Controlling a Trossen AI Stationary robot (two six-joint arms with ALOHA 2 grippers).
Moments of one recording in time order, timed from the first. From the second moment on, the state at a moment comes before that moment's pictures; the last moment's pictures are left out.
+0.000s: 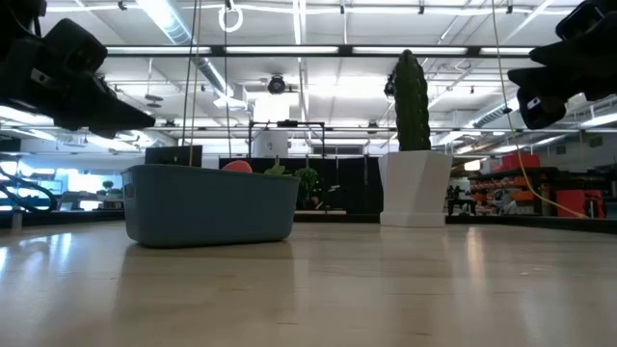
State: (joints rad) left arm -0.36 0.33 0.01 0.11 -0.54 -0.12; right arm 0.33 0.03 0.04 -0.02 0.21 0.24
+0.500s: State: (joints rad) left arm -0.36 0.33 0.01 0.10 -0.54 -0.12; right arm 0.33 0.03 0.04 -0.02 0.21 0.27
